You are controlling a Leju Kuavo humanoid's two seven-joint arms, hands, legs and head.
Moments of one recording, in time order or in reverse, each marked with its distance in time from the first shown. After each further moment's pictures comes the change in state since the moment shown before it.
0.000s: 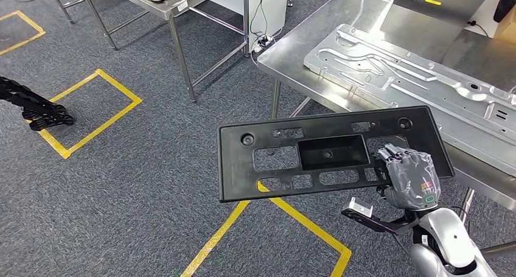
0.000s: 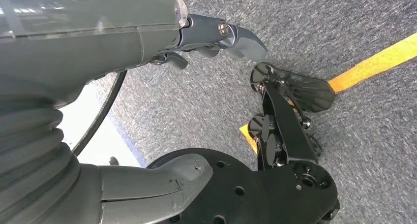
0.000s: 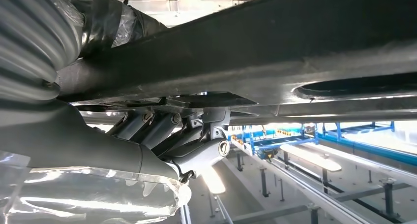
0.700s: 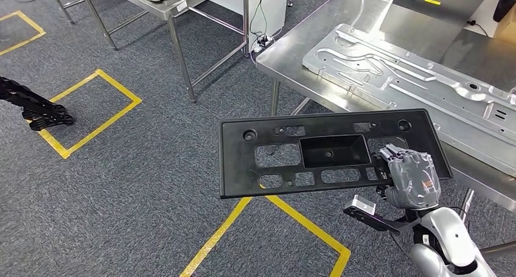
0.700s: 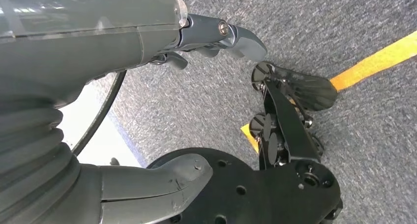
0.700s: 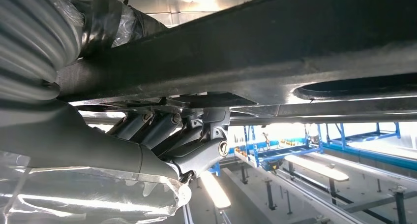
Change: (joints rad) left arm 0.000 0.000 0.002 0.000 -0.009 0.001 0.001; right arm 0.000 -0.006 0.003 0.000 -0.064 0.015 -0.004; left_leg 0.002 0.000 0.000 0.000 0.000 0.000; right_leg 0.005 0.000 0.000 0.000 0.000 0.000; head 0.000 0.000
